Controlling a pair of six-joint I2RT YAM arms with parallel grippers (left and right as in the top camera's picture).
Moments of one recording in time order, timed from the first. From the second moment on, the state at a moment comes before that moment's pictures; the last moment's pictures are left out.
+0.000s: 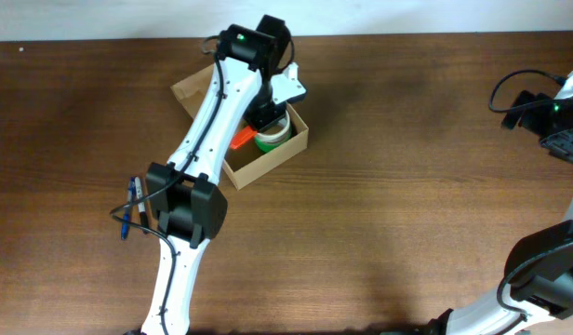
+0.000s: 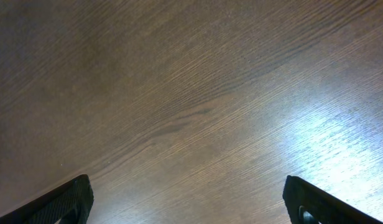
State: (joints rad) left arm -0.40 2.43 2.53 -1.61 -0.02 0.57; right arm -0.47 1.87 1.91 -1.36 -0.05 0.14
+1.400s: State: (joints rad) left arm -0.40 2.43 2.32 -1.58 0.07 0.53; right arm -0.47 1.87 1.91 -1.36 -0.05 0.14
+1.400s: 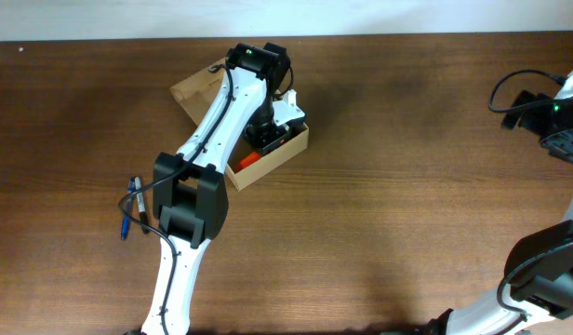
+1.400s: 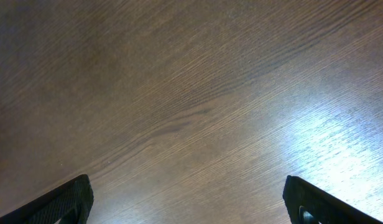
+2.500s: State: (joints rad) left arm -0.41 2.43 2.32 -1.57 0.04 0.52; right arm -0.47 1.87 1.91 -1.36 -0.05 0.14
